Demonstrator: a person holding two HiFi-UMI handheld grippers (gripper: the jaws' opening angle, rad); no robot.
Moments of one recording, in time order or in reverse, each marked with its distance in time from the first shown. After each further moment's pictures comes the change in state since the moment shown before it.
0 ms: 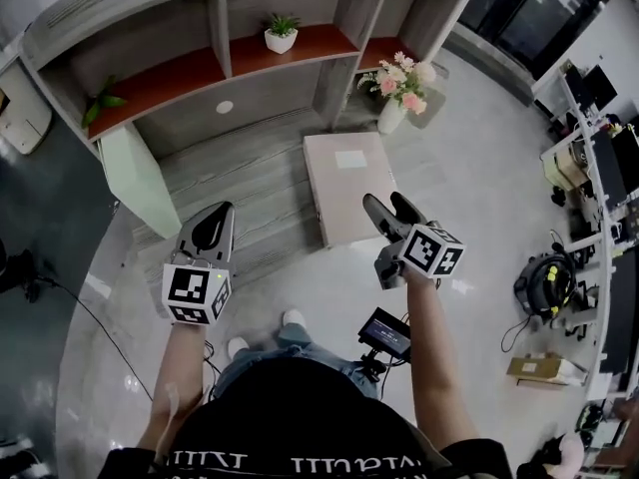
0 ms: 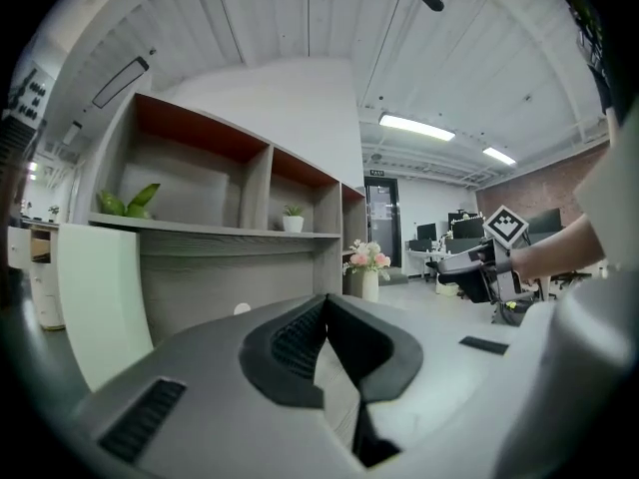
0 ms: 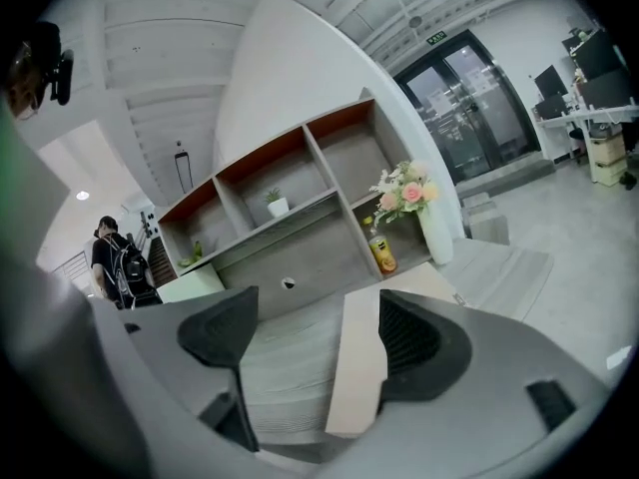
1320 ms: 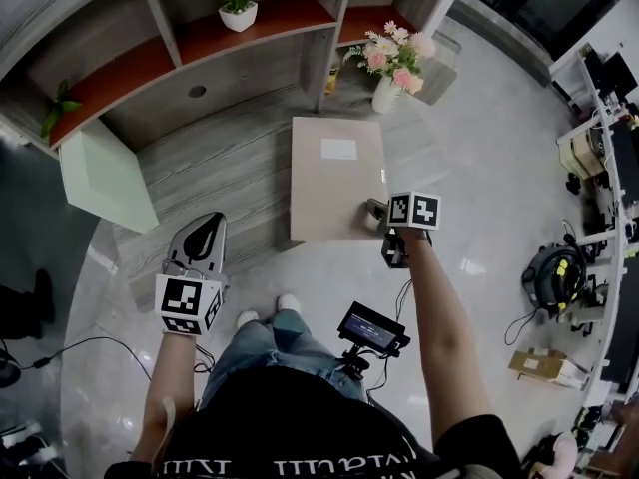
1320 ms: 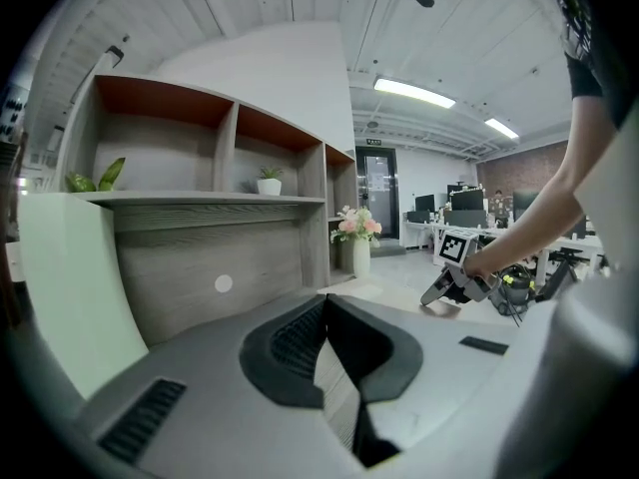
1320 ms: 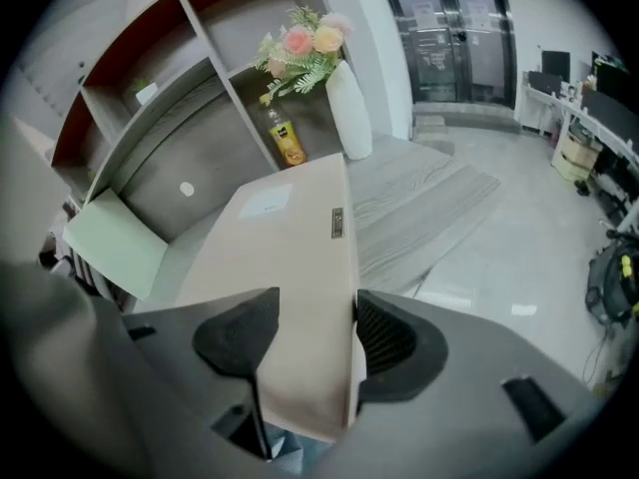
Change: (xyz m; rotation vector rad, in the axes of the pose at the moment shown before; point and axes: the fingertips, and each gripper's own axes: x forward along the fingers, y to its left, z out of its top) left arm 0.043 -0.052 -0.050 0.043 0.170 0.003; right arm 0.037 -0.200 -0.111 0.069 0.595 -0.320
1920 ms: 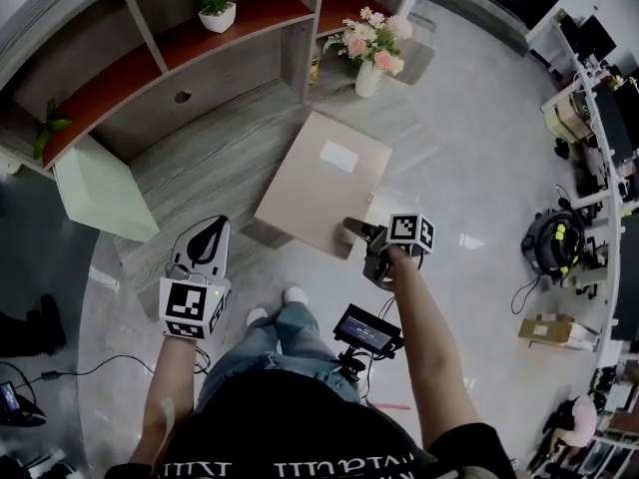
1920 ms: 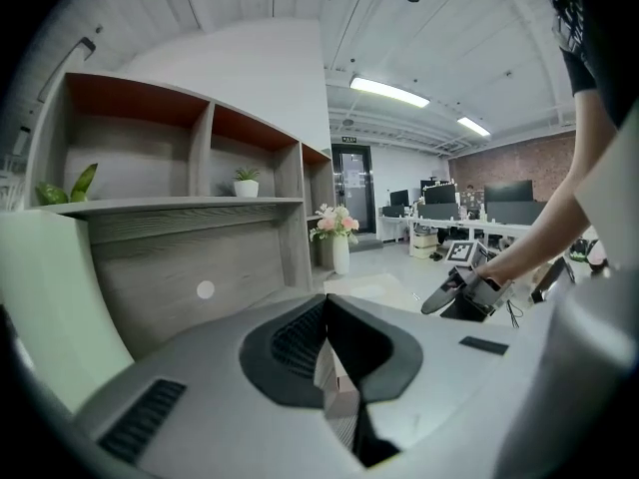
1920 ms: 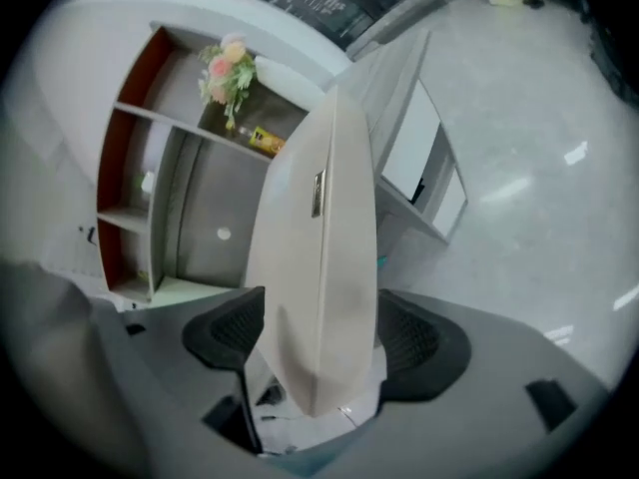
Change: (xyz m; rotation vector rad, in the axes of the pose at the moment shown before) left arm -0.011 -0.012 0.003 0.075 0.017 -0.137; right arm -0.013 0.062 -0.101 0.585 0.024 0.383
